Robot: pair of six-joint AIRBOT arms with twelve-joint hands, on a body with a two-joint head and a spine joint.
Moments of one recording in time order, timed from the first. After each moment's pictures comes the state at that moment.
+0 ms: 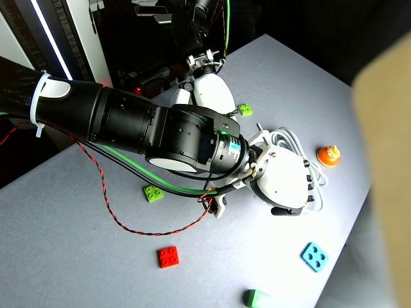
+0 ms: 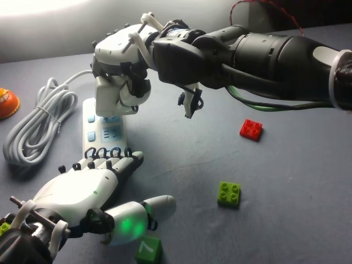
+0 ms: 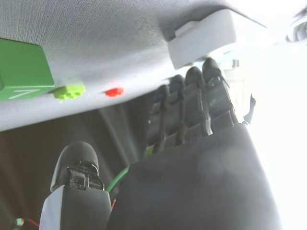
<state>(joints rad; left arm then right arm) 0.83 -1.03 0.69 -0.92 -0.97 1.42 -0.15 -1.89 1.85 0.32 -0.05 -1.29</state>
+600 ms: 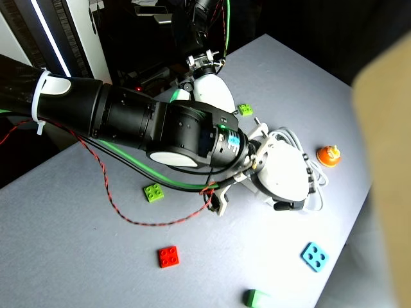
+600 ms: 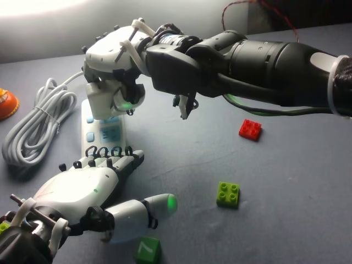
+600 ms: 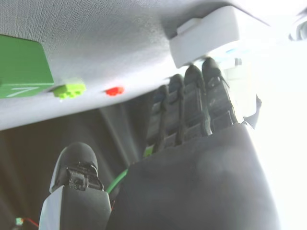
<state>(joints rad) 0.82 -1.03 0.70 -0.91 -0.97 1.41 -0.16 -1.89 1.80 0.27 -0.01 -1.30</state>
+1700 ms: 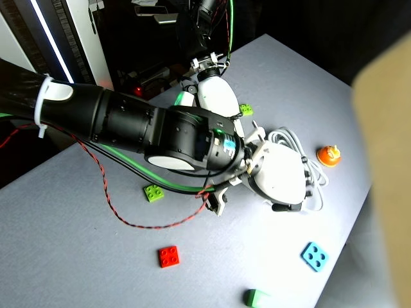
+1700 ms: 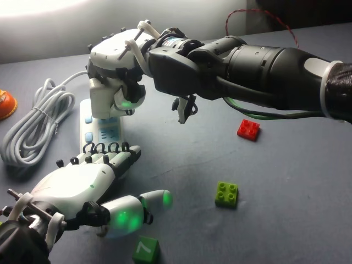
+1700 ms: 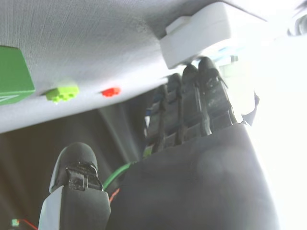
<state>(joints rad) 0.83 -1.03 0.73 -0.90 -0.94 1.39 -0.17 -1.92 1.87 0.29 0.00 -1.23</state>
